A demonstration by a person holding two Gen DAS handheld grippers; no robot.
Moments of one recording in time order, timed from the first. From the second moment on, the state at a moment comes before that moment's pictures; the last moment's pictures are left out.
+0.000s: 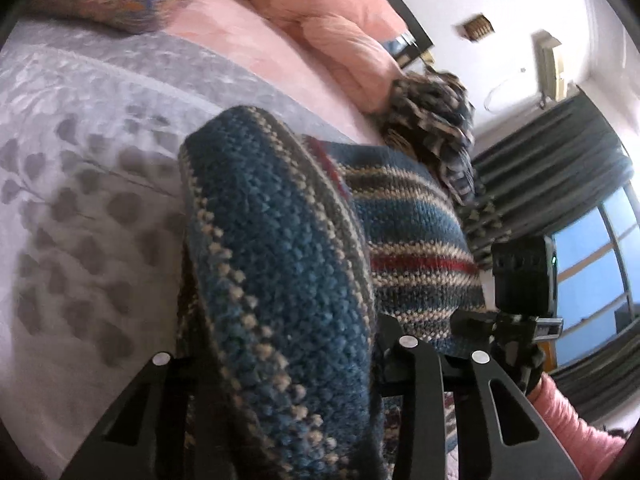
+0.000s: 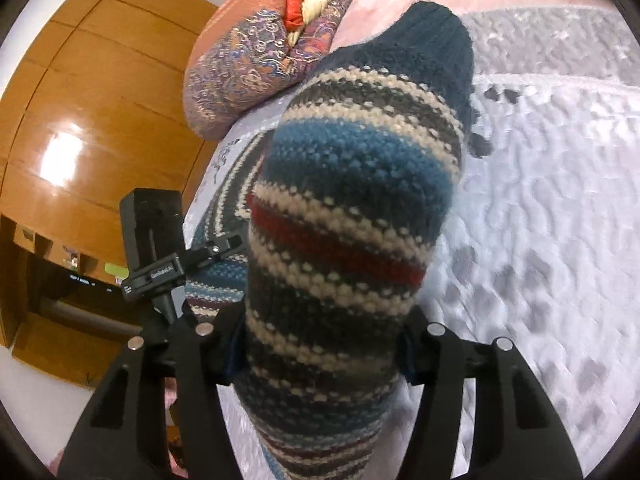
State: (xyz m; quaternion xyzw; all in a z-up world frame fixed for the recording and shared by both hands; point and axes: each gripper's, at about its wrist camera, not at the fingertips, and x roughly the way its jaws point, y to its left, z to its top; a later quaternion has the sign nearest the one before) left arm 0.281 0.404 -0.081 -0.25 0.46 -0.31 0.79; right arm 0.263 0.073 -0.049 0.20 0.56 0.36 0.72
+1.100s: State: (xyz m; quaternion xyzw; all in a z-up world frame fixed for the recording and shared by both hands) left arm 0.150 0.180 -0.089 -0.11 0.53 -0.27 0.79; right arm 0.145 -0.109 -0.089 0.20 0.61 0.29 0.71
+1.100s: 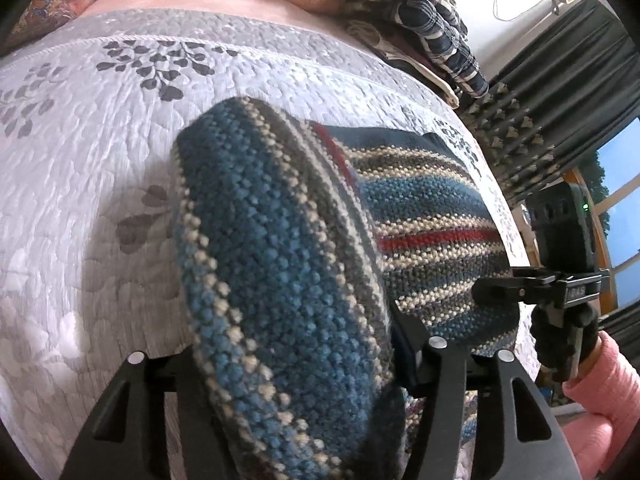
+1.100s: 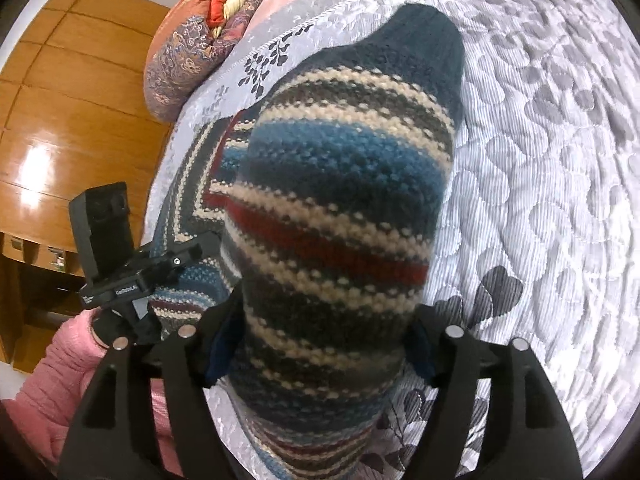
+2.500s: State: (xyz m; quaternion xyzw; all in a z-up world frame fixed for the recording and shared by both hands) left arm 0.085 0.217 -0.095 -0.08 0.55 -0.21 0.81; right arm 0.071 -0.086 -0.089 0.14 0.66 0.27 0.68
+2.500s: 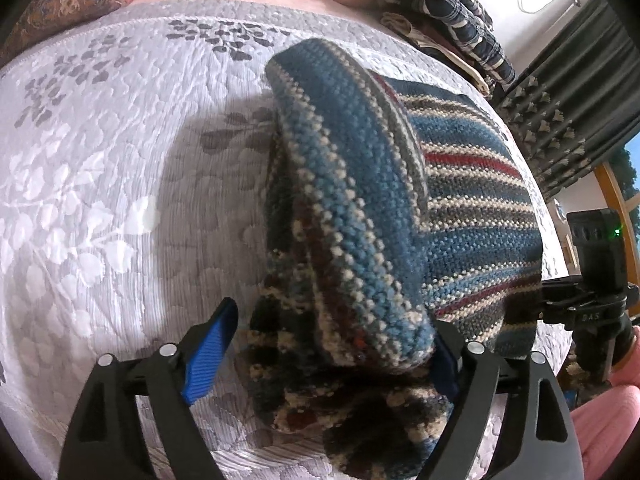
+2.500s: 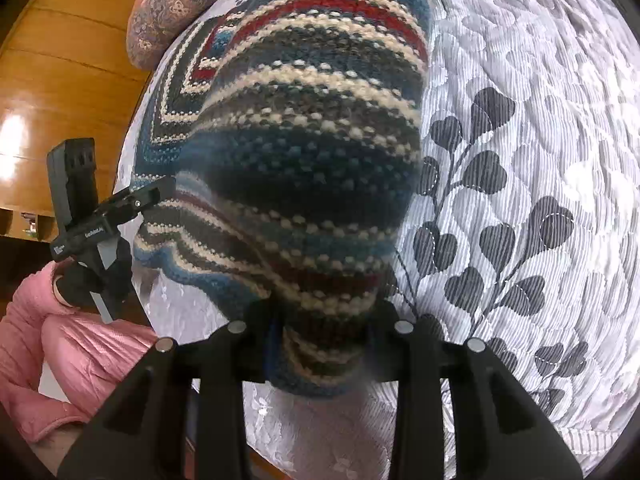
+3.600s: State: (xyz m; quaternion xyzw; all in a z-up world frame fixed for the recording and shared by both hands) left arm 0.011 0.189 0.054 0.00 0.48 -0.05 0.88; right arm 0.016 -0.042 0.067 0.02 0.55 0.09 0.83
